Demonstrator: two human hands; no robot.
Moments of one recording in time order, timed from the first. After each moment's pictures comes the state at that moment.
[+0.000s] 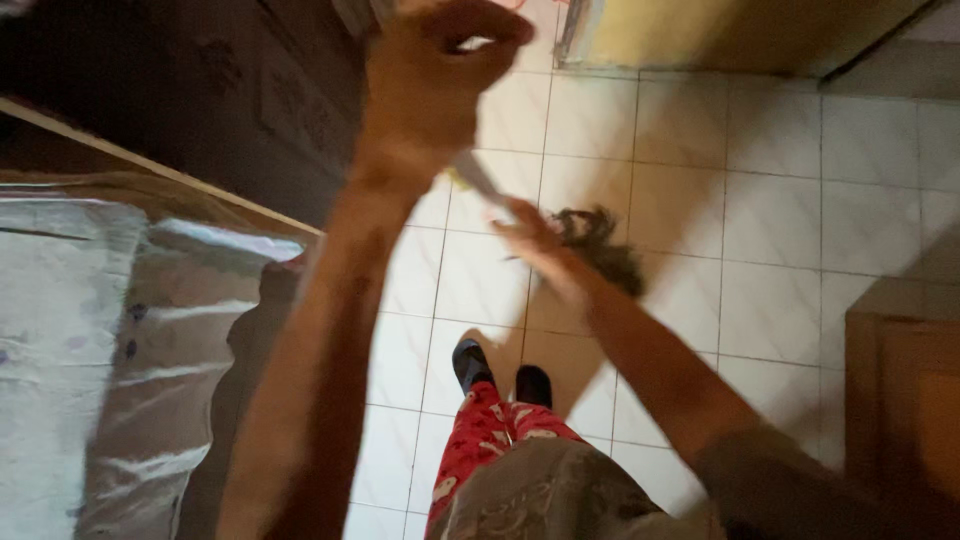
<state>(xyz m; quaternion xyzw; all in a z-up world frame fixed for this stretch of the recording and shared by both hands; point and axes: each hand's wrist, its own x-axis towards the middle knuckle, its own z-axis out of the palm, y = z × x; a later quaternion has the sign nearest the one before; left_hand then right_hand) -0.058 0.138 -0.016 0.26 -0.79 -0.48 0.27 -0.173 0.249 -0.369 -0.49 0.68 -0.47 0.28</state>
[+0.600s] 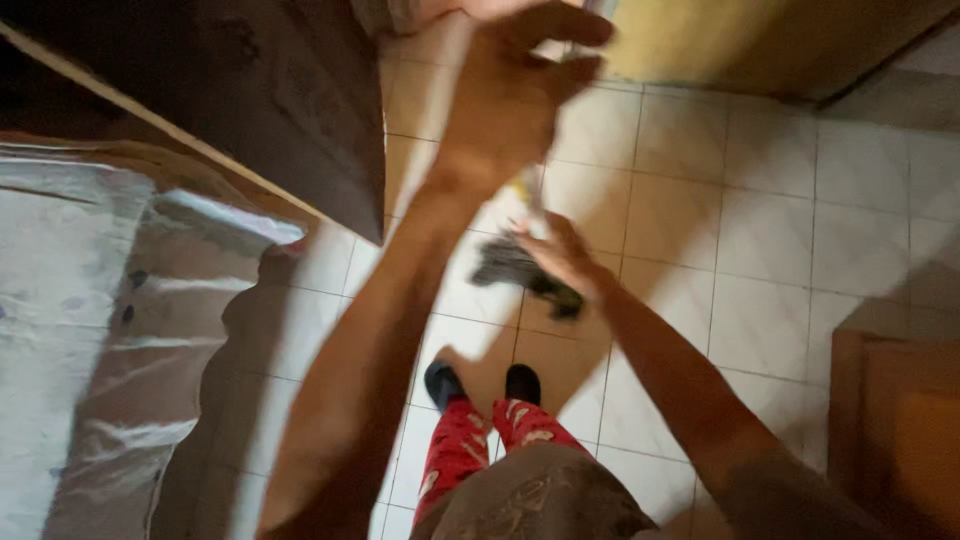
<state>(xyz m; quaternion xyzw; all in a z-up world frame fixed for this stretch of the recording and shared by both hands) -0.071 0.203 -0.003 0.22 -0.72 -0.60 0.28 -0.190 0.322 -0.342 -0.52 0.71 -0.41 0.26</state>
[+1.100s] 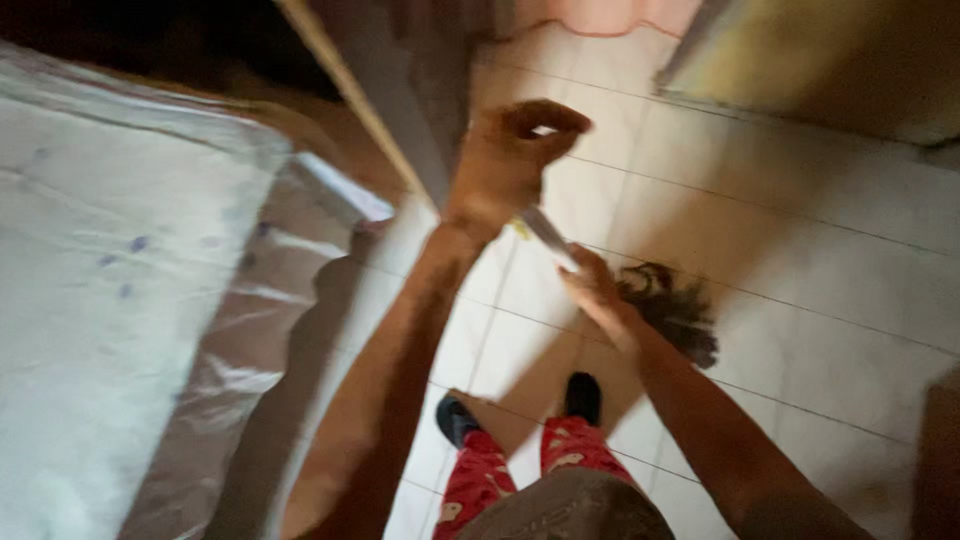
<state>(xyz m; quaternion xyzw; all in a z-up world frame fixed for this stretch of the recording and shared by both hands) 0.115 0.142 -0.049 0.30 -0.72 -0.56 0.28 -0.049 0.282 -0.443 -0.44 0.80 -0.33 0.24</state>
